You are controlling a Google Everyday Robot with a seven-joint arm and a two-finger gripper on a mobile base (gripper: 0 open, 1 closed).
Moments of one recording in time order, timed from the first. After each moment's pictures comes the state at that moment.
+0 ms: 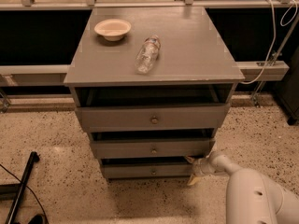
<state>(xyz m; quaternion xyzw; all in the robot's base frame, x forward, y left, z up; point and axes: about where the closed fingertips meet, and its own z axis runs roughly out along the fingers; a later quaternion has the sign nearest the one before) 0.656 -0.221 0.166 -0.73 0.62 0.04 0.30</state>
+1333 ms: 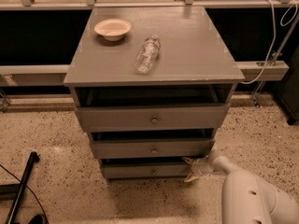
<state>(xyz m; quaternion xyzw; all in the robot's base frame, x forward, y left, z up) 0.659 -0.214 0.155 -0.72 0.62 0.06 0.30</state>
